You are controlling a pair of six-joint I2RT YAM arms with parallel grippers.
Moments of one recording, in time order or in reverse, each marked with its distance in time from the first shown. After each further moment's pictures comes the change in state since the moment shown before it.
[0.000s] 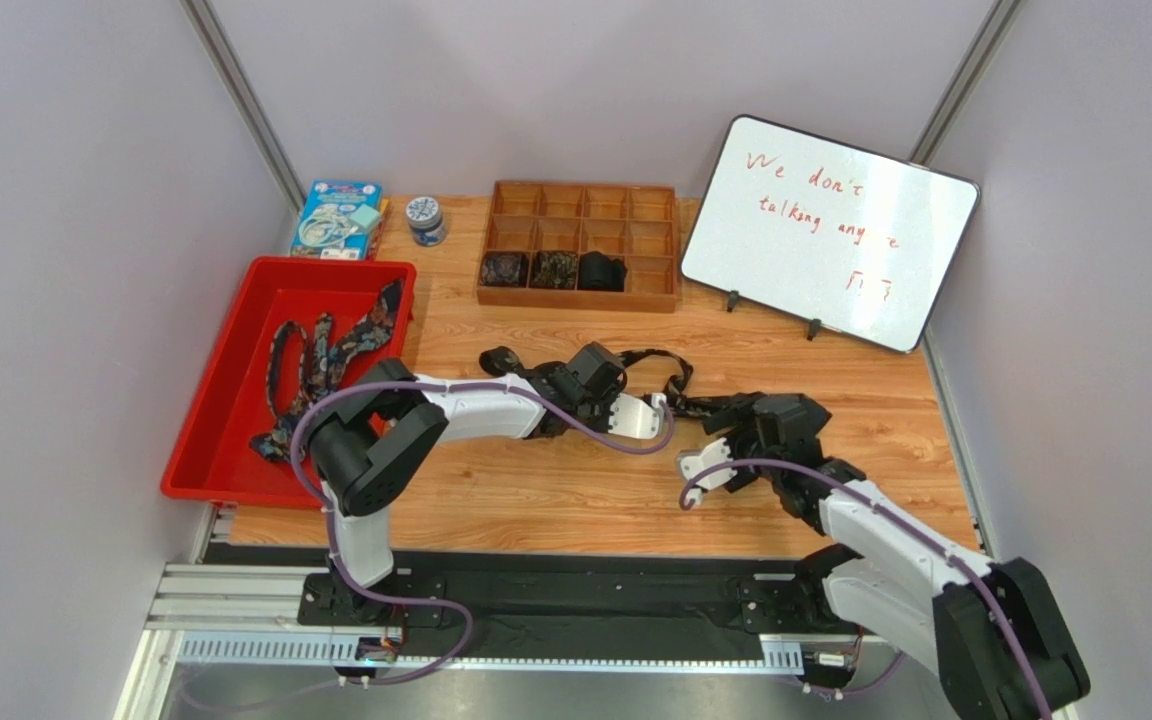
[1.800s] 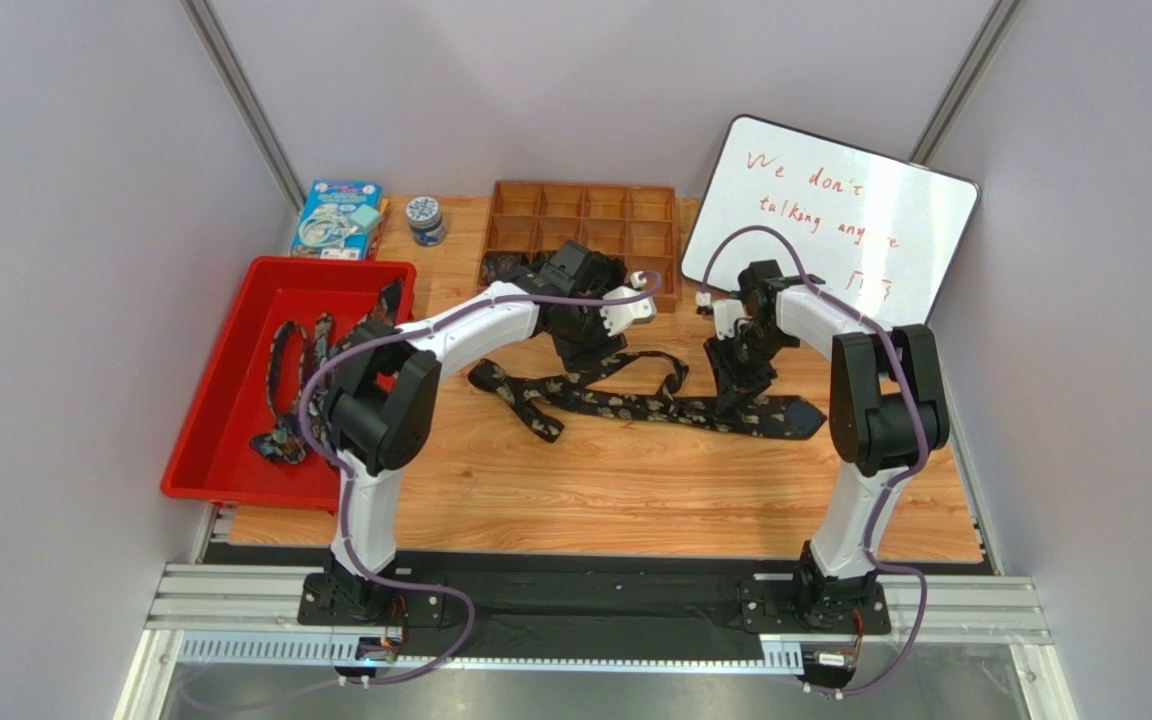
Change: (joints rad) left arm 0.237 0.137 0.514 -0.448 0.318 -0.322; right arm -0.254 0.910 1.006 -0.835 -0.285 1.392
